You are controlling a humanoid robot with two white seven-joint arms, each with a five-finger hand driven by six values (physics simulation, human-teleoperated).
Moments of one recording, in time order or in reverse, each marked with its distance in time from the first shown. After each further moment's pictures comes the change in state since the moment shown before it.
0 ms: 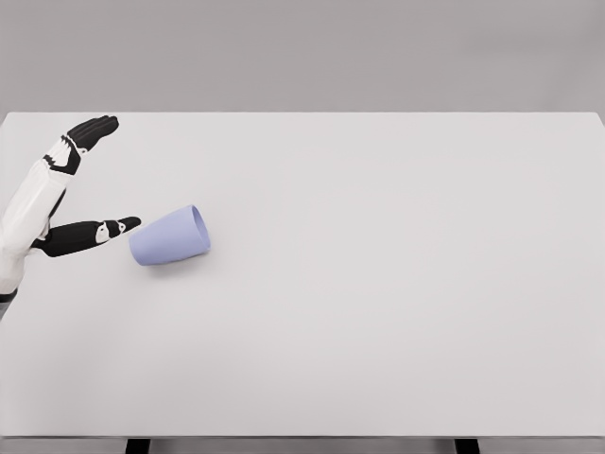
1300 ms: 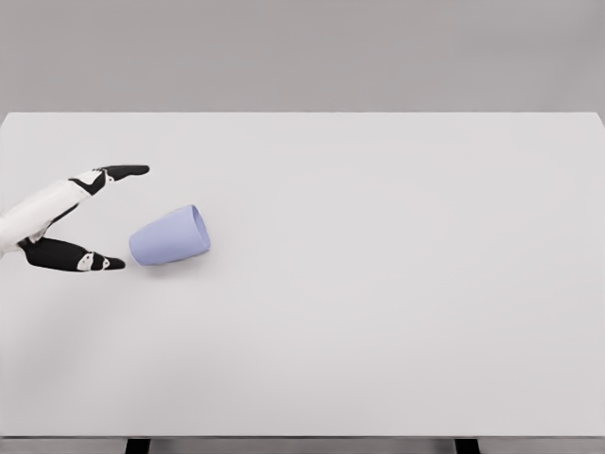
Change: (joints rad) left arm -0.124 0.644 -0.458 -0.001 0.439 0.154 0.010; right arm 0.000 0.000 -0.001 0.000 0.000 0.000 0.001
